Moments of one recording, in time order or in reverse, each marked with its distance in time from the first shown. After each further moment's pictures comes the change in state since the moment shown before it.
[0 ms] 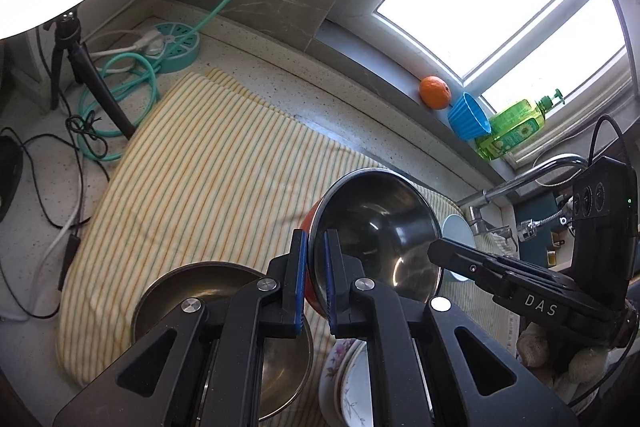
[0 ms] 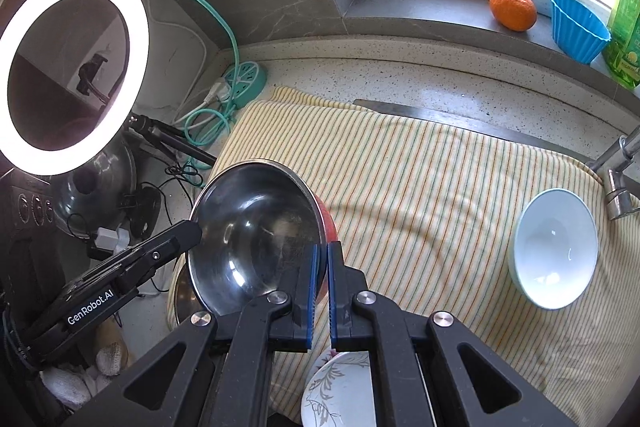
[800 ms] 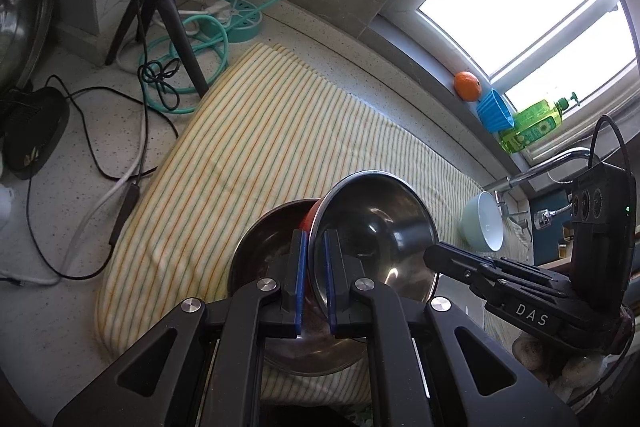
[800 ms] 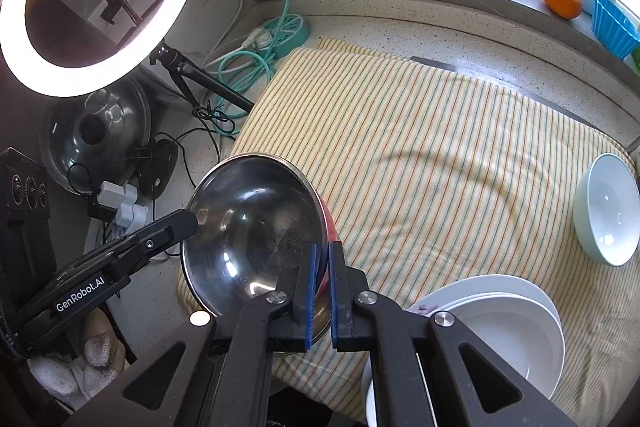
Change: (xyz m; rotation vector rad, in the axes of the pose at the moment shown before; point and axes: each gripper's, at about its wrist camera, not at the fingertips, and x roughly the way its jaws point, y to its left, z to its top) left arm -0.030 0.066 -0.035 -0.057 0.028 0.047; right arm 0.041 0.062 -0.047 -0.064 0.076 0.006
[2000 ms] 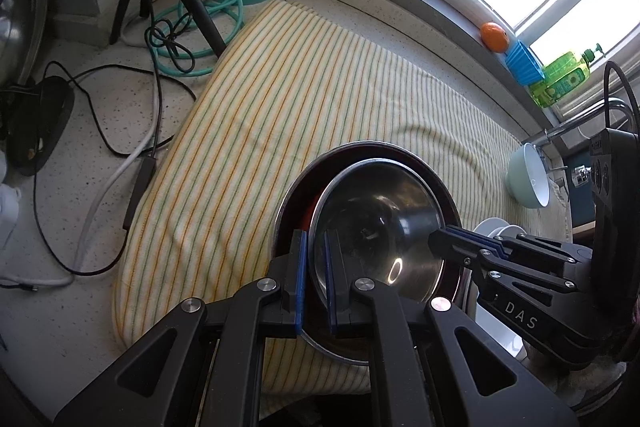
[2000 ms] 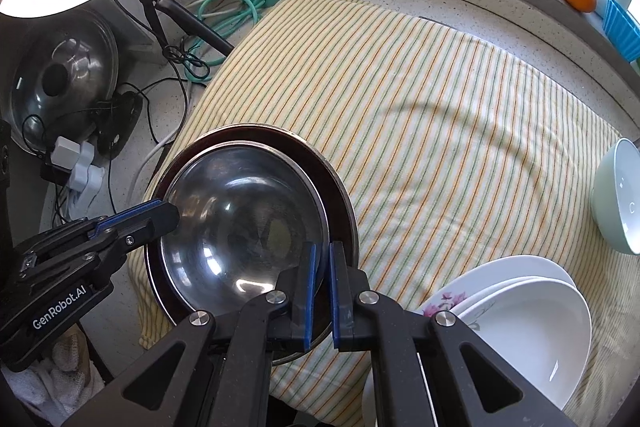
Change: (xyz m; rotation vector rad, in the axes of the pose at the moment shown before) left arm 0.032 0.016 -0.019 0.092 0.097 0.098; right arm 0.059 0.015 -0.022 -0.068 0.067 -0.134
